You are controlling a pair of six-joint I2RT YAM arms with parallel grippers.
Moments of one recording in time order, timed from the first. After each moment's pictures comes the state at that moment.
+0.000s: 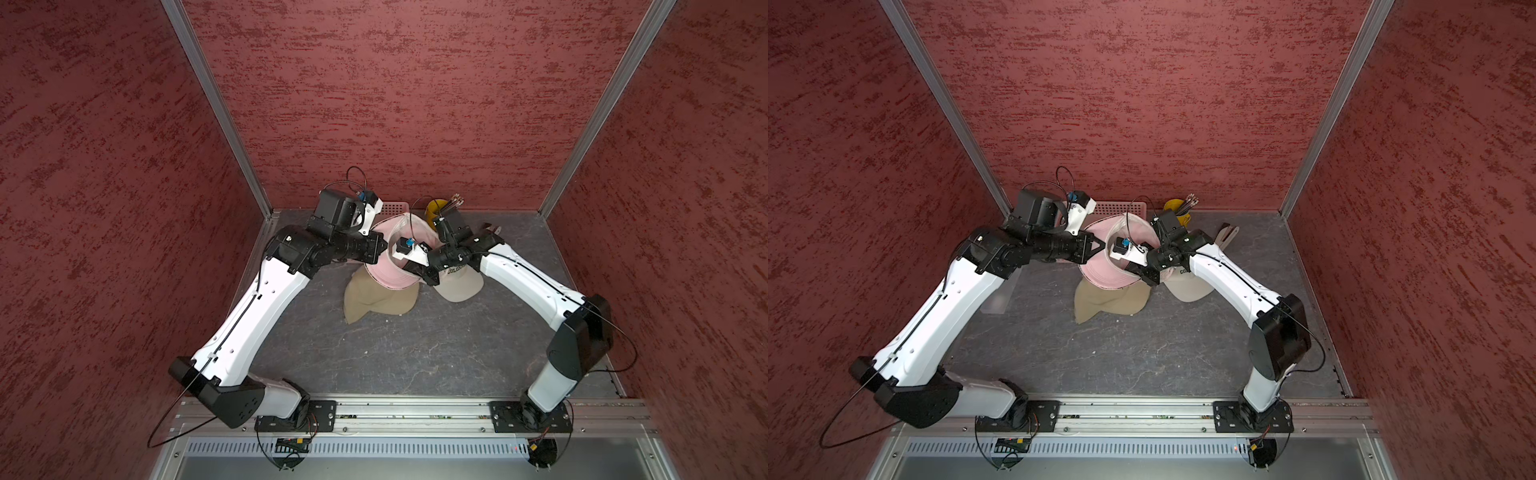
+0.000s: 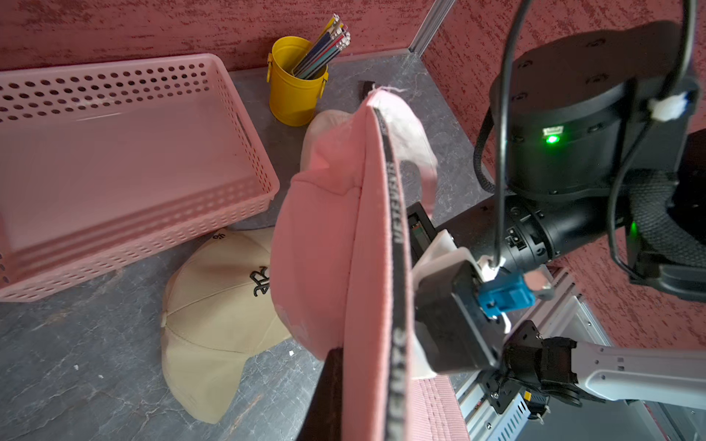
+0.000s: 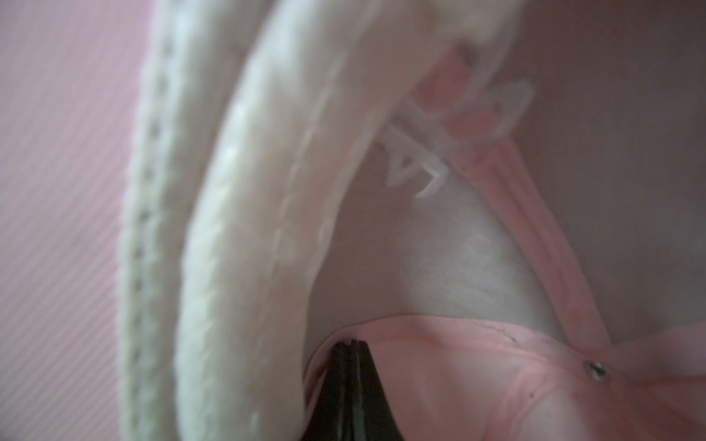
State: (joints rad) left arm -0.51 1.40 1.73 -1.05 0.26 -0.25; right arm 0.59 1.70 1.56 -0.78 -0.74 -0.76
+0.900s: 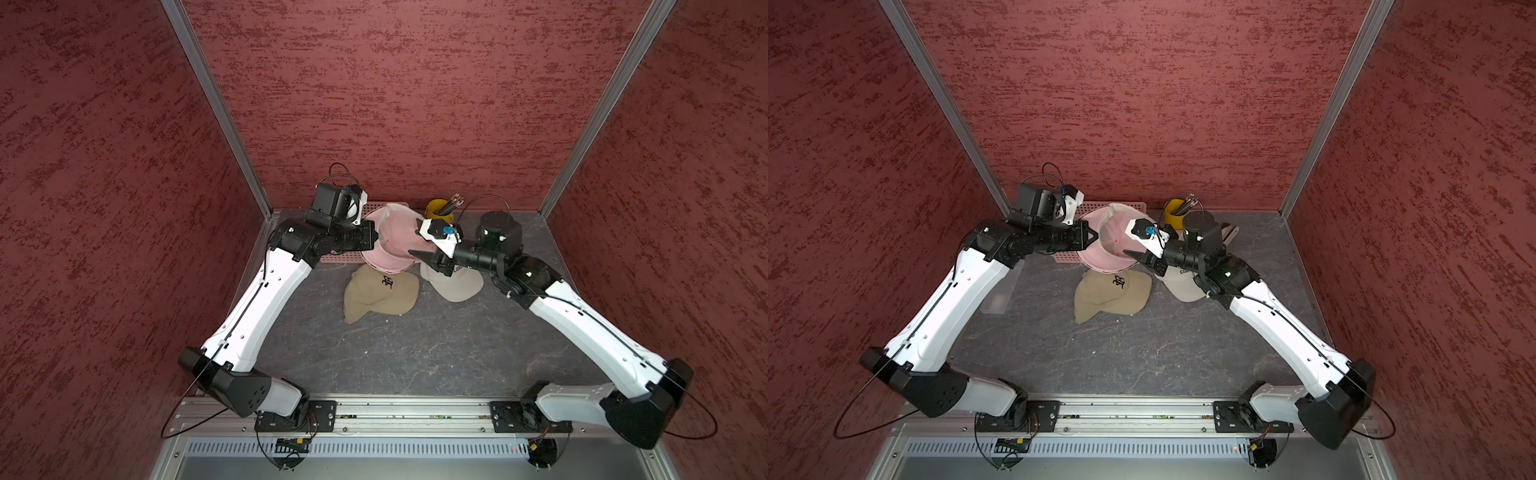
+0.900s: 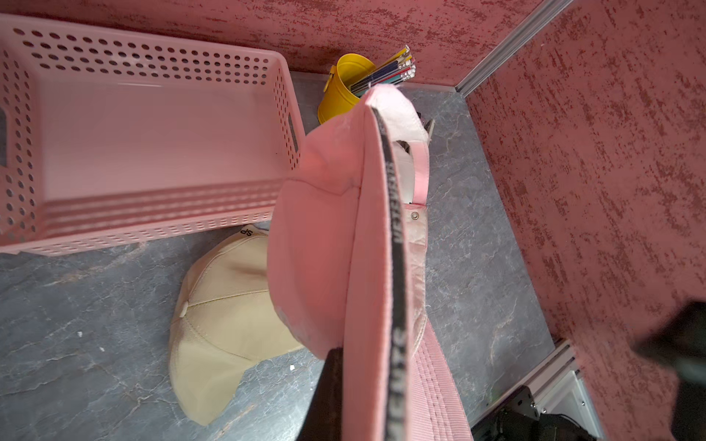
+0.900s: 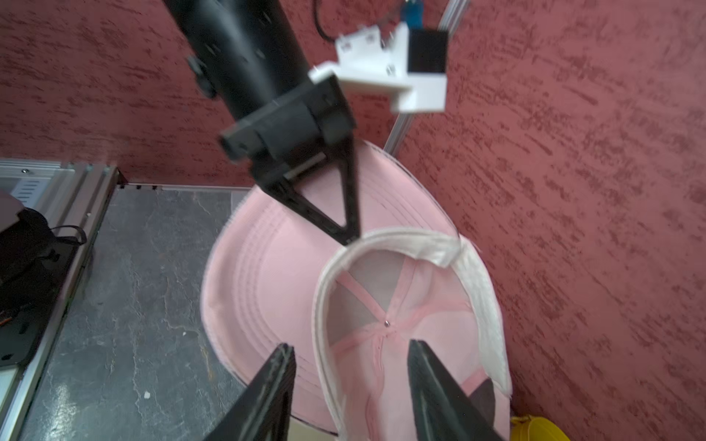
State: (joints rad) left arm -0.45 1.47 1.73 -0.99 0.20 -0.42; right arm 0.67 1.26 1.29 -0.24 -0.46 -0.45
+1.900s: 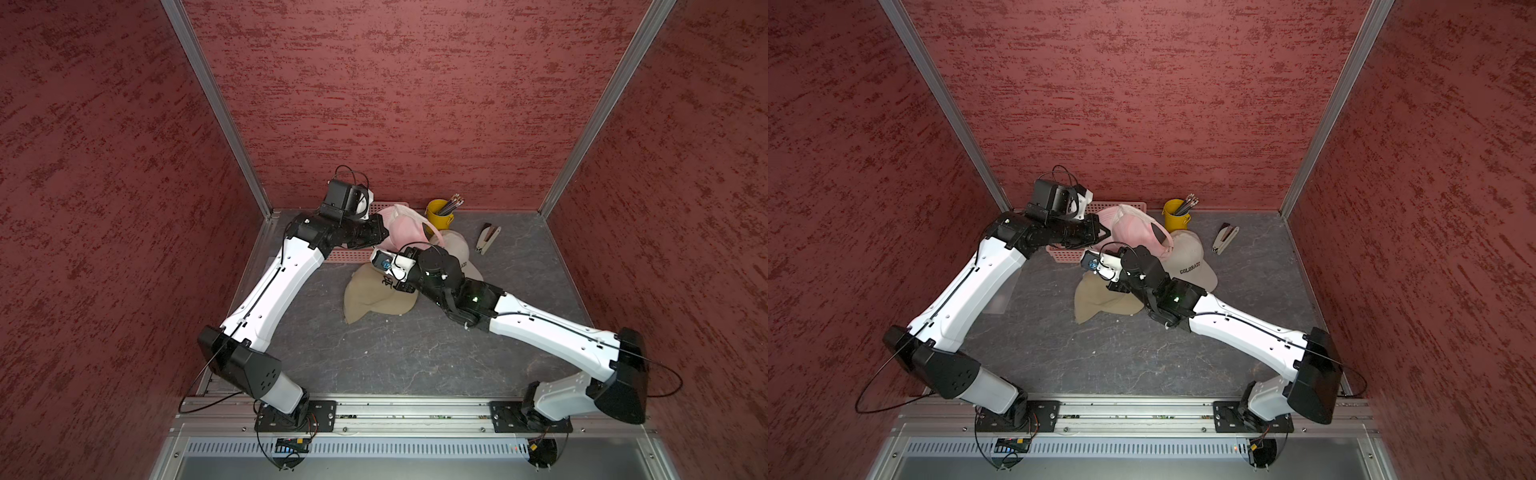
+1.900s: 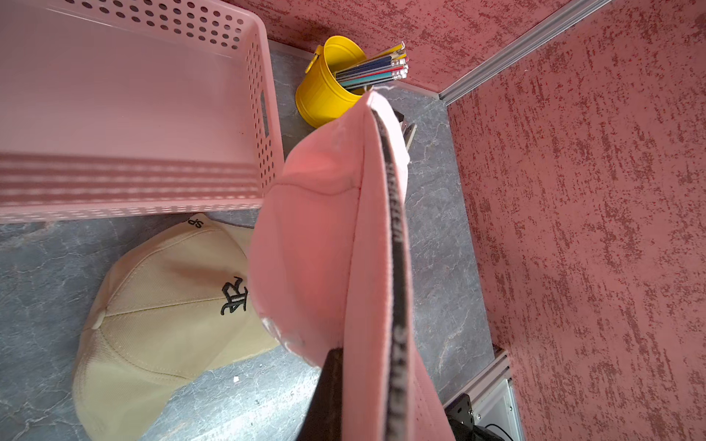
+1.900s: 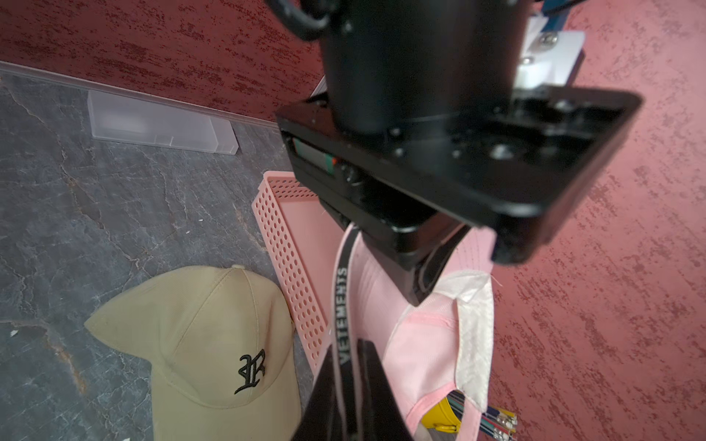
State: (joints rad) left arm -0.45 1.55 1.74 -0.91 0.30 -0.58; right arm 0.98 1.44 1.27 -0.11 0.28 -0.59
